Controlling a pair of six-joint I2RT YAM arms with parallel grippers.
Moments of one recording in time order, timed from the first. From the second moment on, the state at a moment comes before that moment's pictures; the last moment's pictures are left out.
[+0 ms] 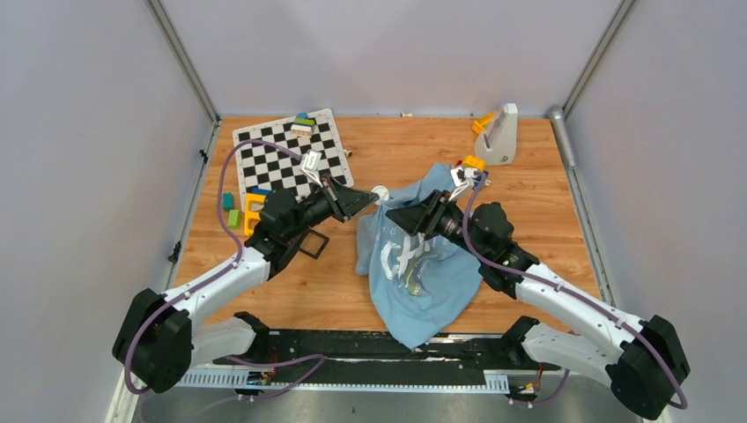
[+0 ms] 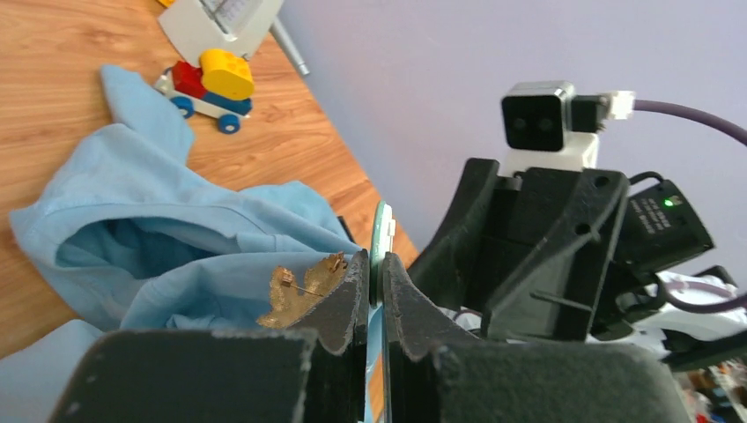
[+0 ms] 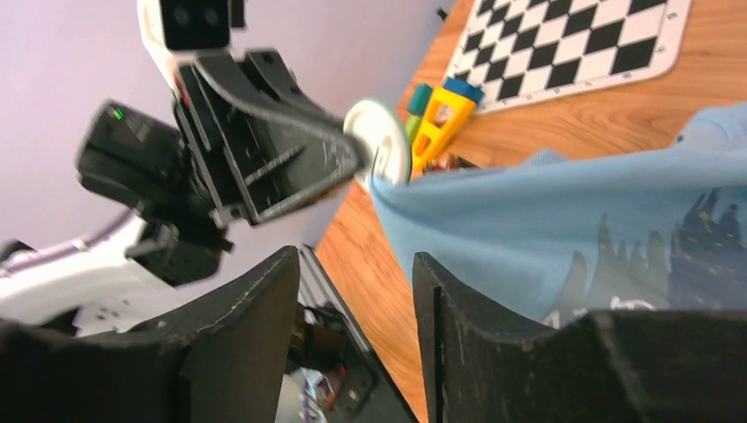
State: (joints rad) left arm -0.56 1.14 0.62 0.60 0.39 -0.86; right arm 0.73 0.97 0.61 0.34 -0.20 0.85
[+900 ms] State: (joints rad) left arm -0.56 1.07 0.56 0.77 0.46 -1.00; right arm 0.72 1.11 0.60 0.64 -0.17 1.10
